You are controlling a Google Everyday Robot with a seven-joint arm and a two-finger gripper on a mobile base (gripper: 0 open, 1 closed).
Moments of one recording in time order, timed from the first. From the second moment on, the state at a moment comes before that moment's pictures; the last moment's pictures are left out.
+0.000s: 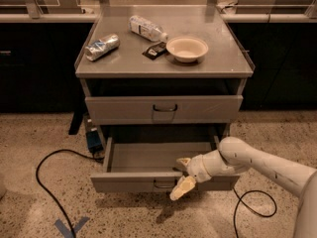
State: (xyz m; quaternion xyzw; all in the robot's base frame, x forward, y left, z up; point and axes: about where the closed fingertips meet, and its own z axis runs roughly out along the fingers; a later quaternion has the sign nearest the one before) arm 0.535 -0.068 0.452 -0.51 0.73 0.37 0.25
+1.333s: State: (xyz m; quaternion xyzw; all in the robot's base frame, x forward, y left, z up) arm 0.453 -0.043 0.459 -0.49 0.74 0.39 0.23
